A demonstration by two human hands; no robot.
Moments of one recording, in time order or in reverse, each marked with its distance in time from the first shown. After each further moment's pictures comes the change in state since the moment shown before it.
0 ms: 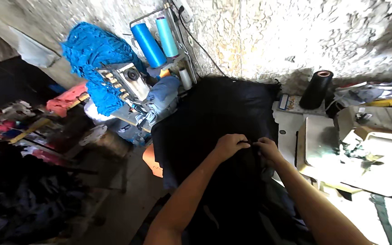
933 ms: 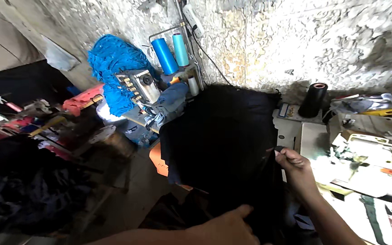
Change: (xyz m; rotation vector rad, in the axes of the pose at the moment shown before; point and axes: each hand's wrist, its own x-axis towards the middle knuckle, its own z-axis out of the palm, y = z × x) left_hand -0.187 0.162 -0.011 0.440 -0.332 0.571; right_hand -0.141 -0.018 -0.037 0.191 0.023 -0.809
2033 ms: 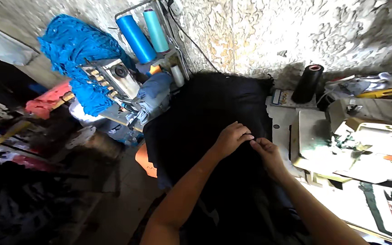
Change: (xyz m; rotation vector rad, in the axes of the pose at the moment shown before) left_hand 0.092 -0.229 0.066 -0.238 0.651 -0.229; right_hand 0.029 0.071 0.030 -0.104 -0.002 0.346
